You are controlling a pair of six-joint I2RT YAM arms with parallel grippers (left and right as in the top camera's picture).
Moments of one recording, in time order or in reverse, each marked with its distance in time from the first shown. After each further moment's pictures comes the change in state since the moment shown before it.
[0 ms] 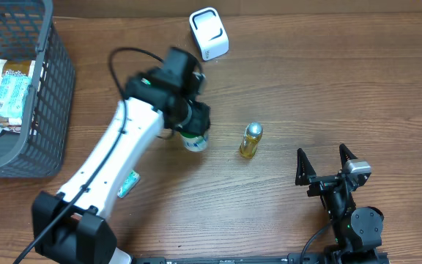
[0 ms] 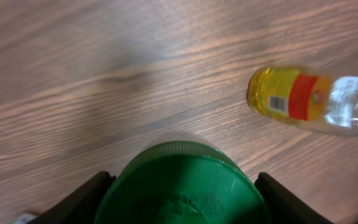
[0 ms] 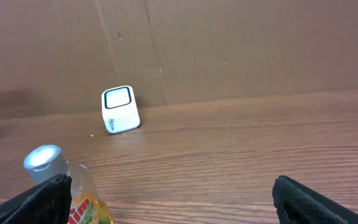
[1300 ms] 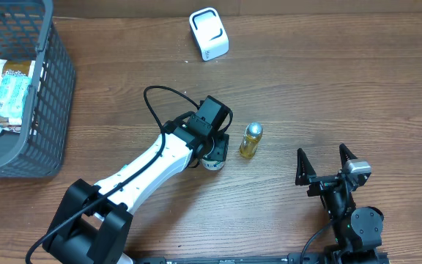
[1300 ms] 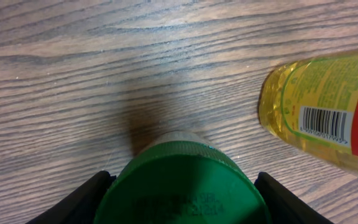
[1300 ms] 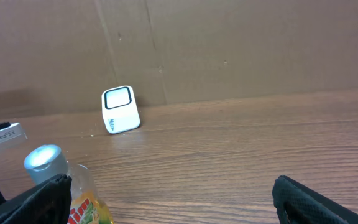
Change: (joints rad) left arm -0.184 0.004 -0.387 0.457 -0.127 -0.235; right arm 0.000 0.000 0.000 -0.001 0.000 0.000
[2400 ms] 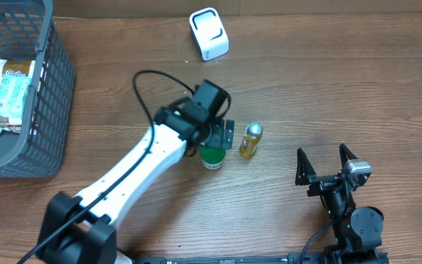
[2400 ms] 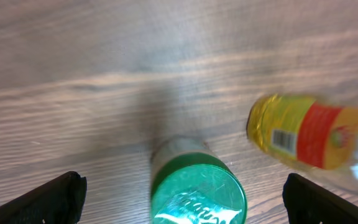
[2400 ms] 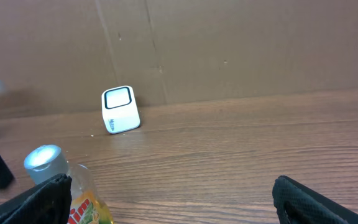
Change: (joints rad) left arm 0.043 -0.054 0.173 -0.182 -0.044 0.000; right arm 0.000 0.000 0.000 0.000 0.000 0.000
